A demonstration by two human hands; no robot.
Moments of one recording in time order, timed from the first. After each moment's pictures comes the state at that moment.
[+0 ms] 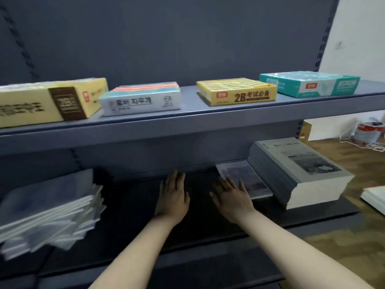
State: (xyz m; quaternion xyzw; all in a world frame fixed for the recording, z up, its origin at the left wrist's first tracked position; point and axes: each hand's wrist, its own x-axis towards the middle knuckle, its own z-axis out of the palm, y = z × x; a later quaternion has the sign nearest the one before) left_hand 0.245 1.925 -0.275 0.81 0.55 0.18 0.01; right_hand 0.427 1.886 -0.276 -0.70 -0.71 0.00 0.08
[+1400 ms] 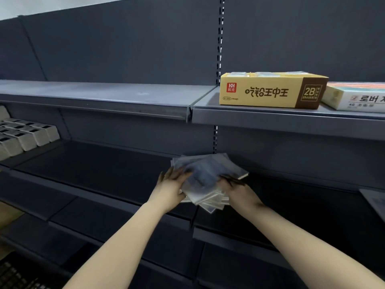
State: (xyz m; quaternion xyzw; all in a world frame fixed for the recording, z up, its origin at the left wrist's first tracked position) left_hand -0.143 1.880 -0.253 0.72 0.68 0.12 0.00; right_hand 0.083 1.930 -0.265 -0.41 -0.90 -0.05 0.13
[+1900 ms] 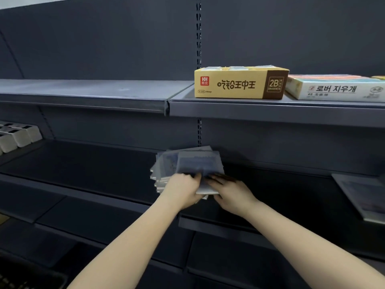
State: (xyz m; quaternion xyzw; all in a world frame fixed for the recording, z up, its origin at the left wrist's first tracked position) left_hand -0.053 1.859 -0.231 0.78 0.60 0.00 -0.20; right_hand 0.119 1.897 -0.263 -0.35 -0.92 -0.06 0.18
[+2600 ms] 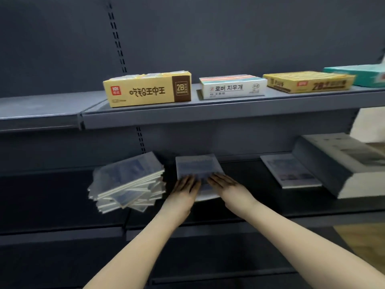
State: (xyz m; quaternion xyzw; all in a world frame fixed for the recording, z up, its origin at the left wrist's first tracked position) left_hand 0.076 1.861 -0.258 0.87 0.47 0.09 -0.12; right_hand 0.268 1.875 -0.288 -0.46 -0.85 -0.14 0.19
